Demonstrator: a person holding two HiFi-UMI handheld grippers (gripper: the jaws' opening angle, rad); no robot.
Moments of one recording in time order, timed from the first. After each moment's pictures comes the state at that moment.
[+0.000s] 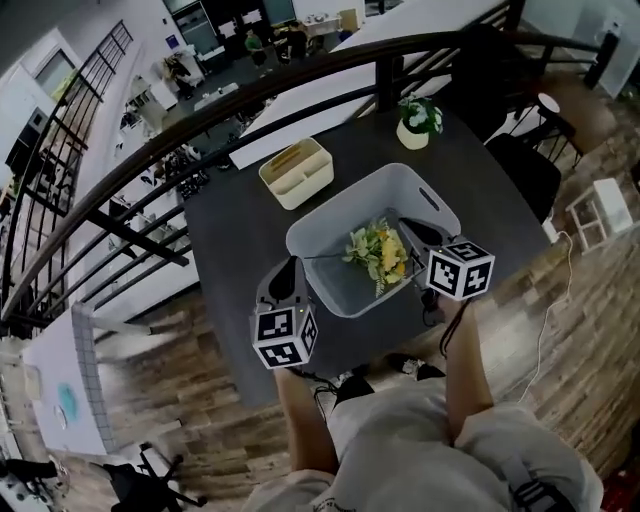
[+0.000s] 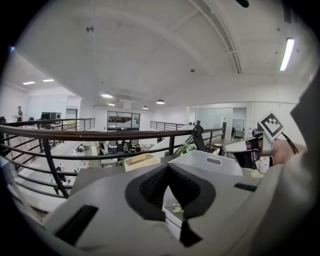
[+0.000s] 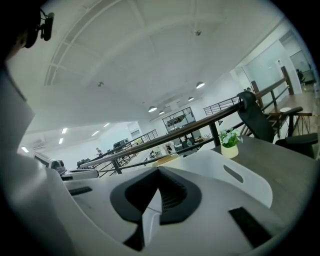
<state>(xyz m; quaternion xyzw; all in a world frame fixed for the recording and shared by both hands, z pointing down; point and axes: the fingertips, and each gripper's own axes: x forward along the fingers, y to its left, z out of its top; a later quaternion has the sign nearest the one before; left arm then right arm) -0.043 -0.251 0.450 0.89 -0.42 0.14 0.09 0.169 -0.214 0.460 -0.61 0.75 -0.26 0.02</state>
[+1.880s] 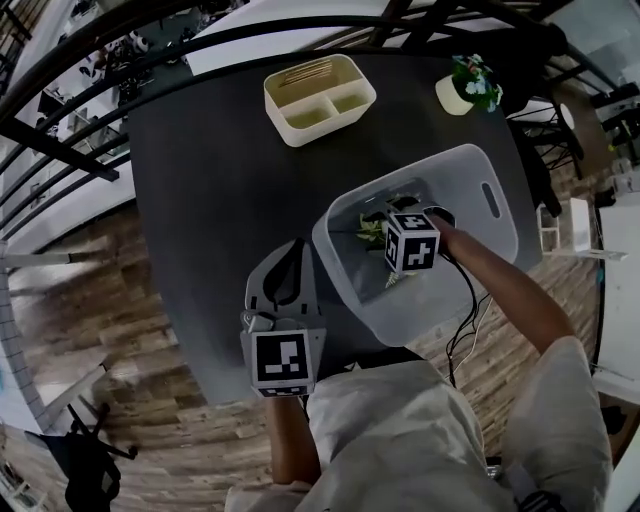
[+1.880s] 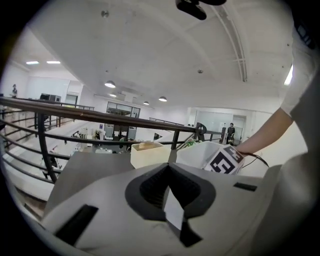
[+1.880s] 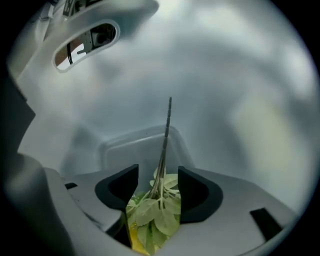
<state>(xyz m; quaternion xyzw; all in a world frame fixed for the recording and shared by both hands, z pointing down) -0.091 -0.315 0.532 0.90 -0.39 0.11 0.15 0.042 -0.270 0.715 -0.06 0.77 -0.07 -0.63</state>
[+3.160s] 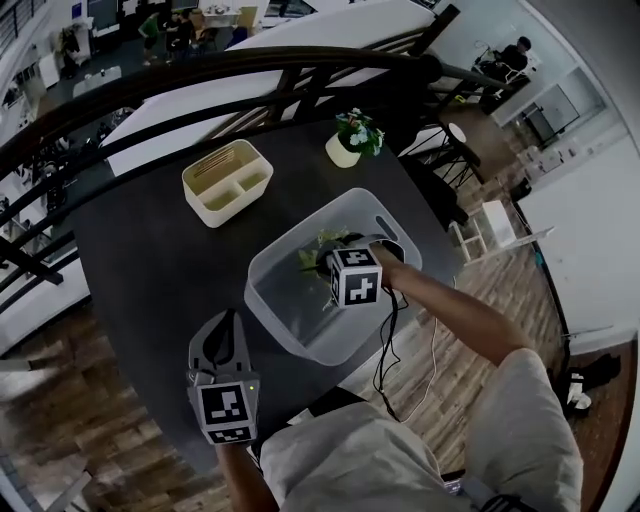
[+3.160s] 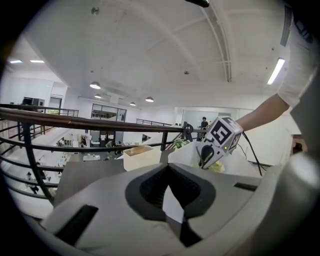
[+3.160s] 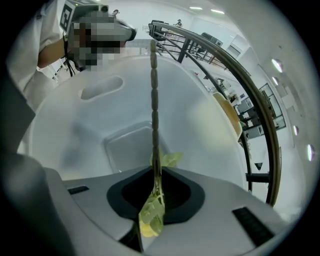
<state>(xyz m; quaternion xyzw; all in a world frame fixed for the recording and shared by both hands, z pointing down) -0.110 -0.290 0.509 0.93 -0.33 0.12 0.11 0.086 -0.270 0.612 -0.20 0.70 -0.05 -0.69</state>
